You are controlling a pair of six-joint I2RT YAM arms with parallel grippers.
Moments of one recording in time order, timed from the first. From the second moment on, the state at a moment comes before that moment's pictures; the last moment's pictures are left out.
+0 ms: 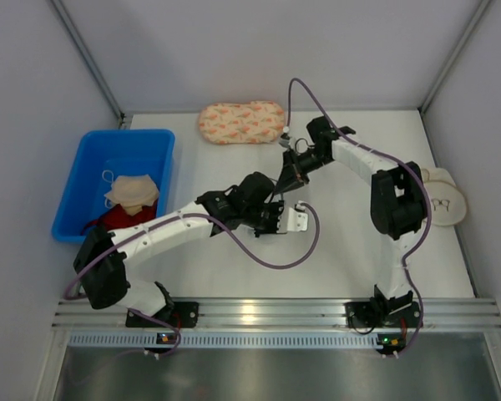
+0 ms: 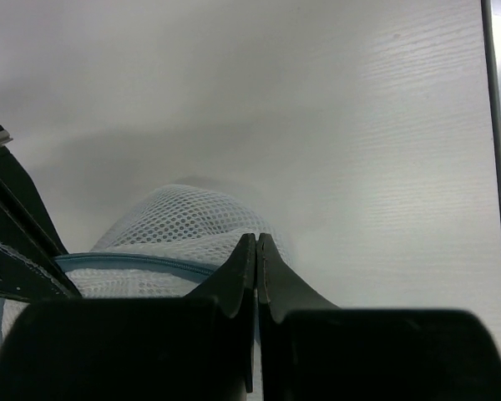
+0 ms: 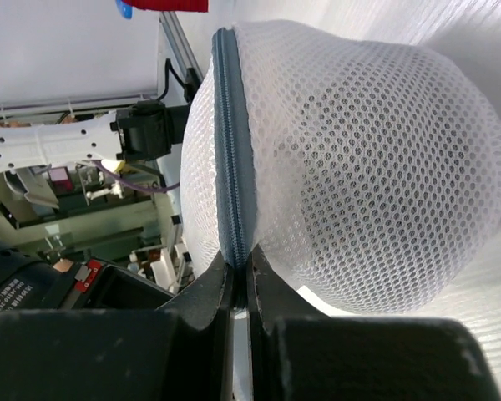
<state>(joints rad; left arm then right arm) -0.95 1.45 1.12 -0.45 0.38 0.71 0.37 2.03 1.61 -0.86 -1.10 0.13</state>
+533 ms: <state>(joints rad) -0.95 1.61 1.33 -0.49 0.34 0.59 0.25 1.93 1.56 -0.90 -1.05 0.06</state>
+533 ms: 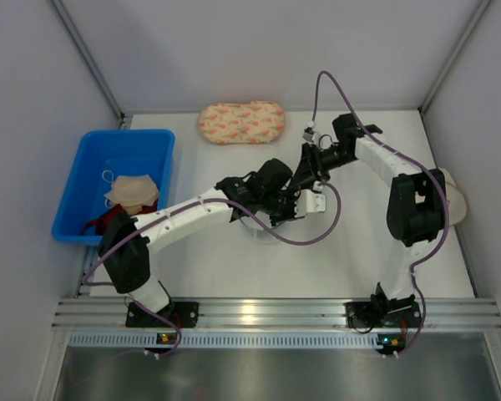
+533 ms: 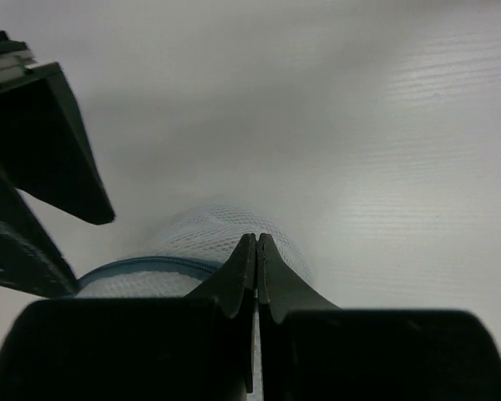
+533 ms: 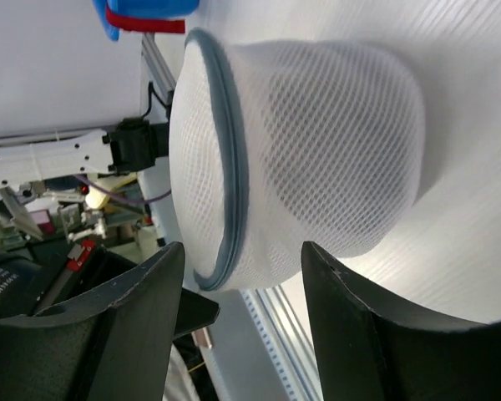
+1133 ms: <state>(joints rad) -0.93 1.60 1.29 -0.50 0.36 0.61 0.37 1.98 1.54 -0.98 -1.09 0.03</state>
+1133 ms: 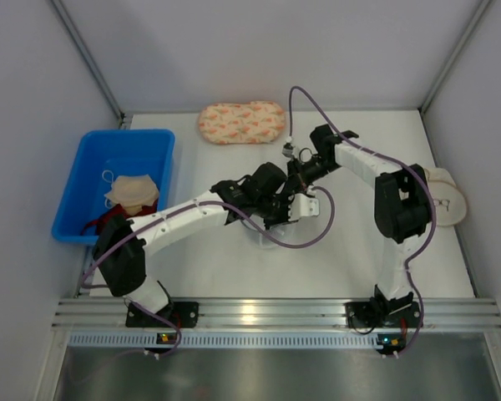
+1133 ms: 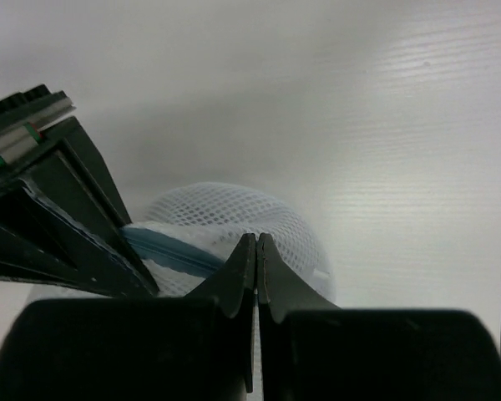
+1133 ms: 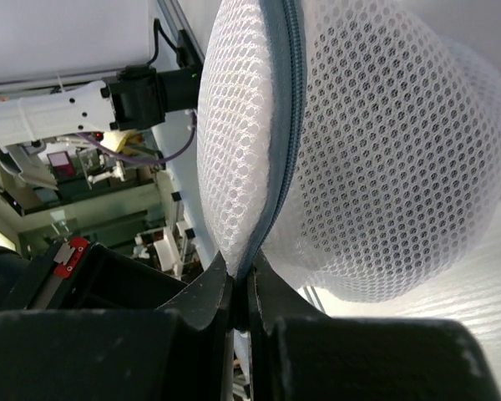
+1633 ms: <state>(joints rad) -0.93 1.59 1.31 -0.52 0.31 0.56 0.32 2.05 1.70 -1.00 -1.08 0.01</state>
